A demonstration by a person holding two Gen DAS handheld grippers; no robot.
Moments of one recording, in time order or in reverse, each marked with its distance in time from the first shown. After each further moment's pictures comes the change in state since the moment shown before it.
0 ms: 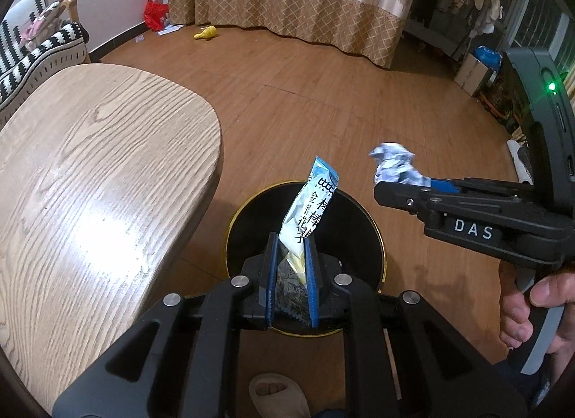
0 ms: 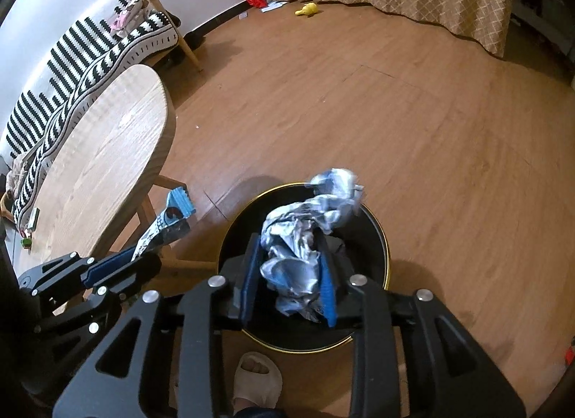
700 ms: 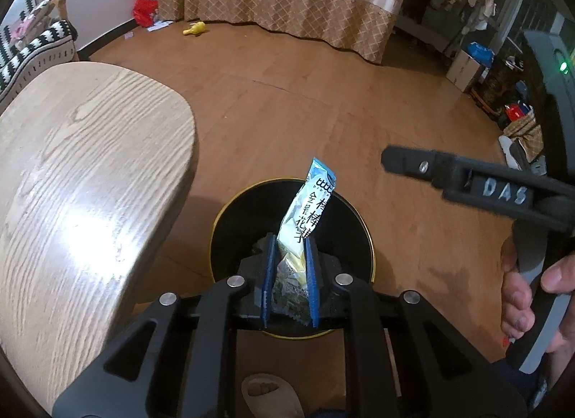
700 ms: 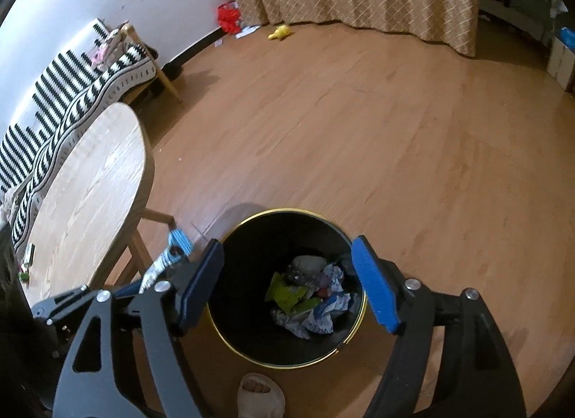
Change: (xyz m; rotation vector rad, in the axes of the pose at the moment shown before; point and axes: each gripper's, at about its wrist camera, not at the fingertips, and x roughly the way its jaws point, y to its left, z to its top) left arm 0.008 -0.005 0.004 0.015 0.026 -0.047; right arm -0.024 -0.018 0.006 0.097 -0.107 -0.060
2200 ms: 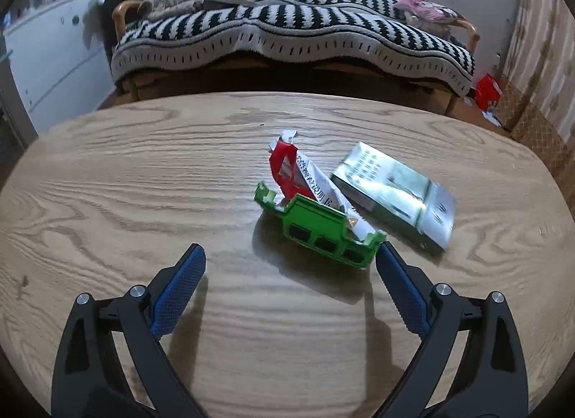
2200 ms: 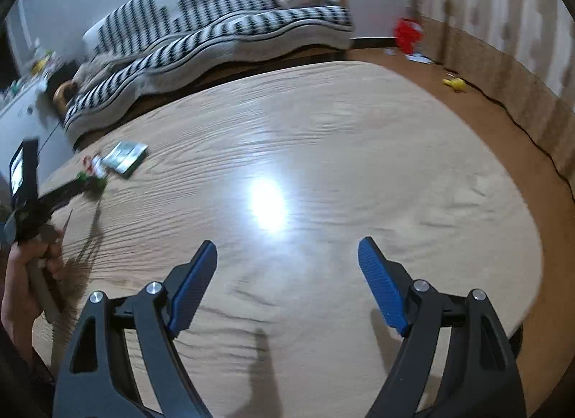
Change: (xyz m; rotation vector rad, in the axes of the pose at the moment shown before) left arm -0.276 0.477 -0.231 -0.951 -0.226 0.782; right arm 0.026 0.433 -0.076 -0.596 0.019 0.254
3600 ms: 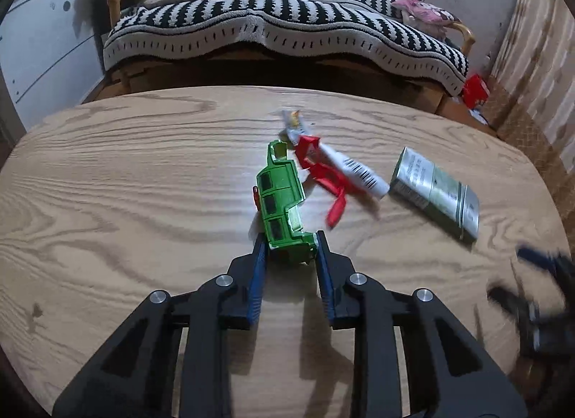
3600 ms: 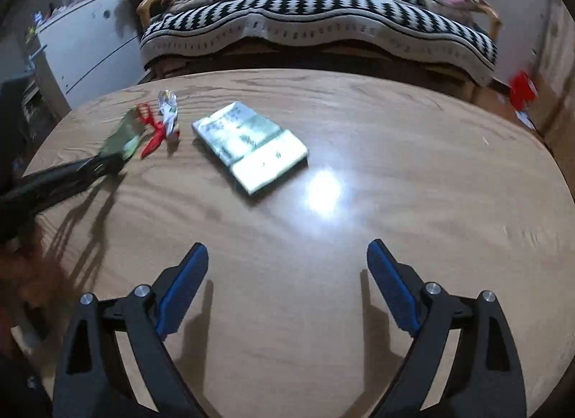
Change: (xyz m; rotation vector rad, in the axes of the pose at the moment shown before) left arm -0.001 0.062 0.000 0.022 0.030 -0.072; right arm 0.126 0.180 0.068 -0.387 0.101 0.218
